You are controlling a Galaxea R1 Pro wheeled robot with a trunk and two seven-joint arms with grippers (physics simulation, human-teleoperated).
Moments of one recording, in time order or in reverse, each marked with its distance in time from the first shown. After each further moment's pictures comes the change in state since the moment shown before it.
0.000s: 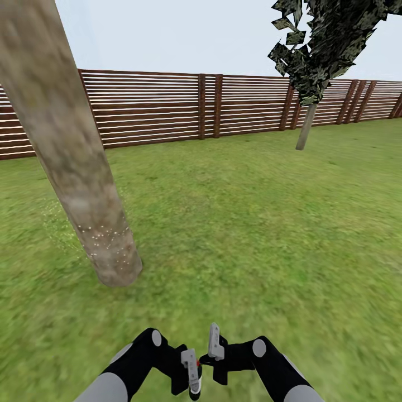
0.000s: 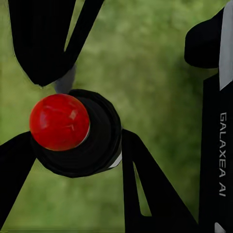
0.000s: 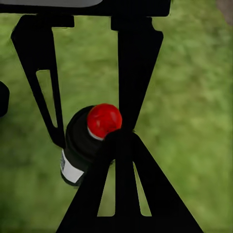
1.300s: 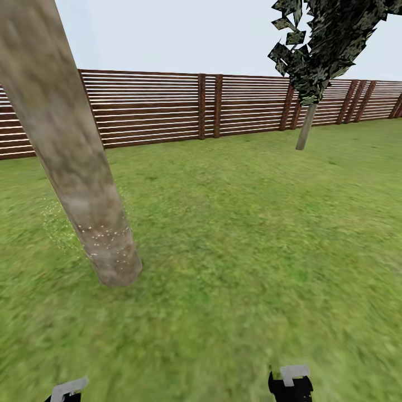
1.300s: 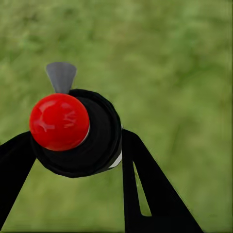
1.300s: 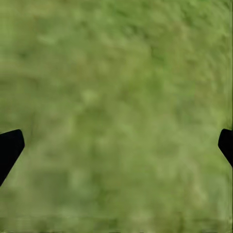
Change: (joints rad) left arm 0.198 0.328 0.719 0.383 0.577 -0.399 1.063; right arm 0.040 -0.127 -0.105 0.547 -0.528 -0.036 -1.305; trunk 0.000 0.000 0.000
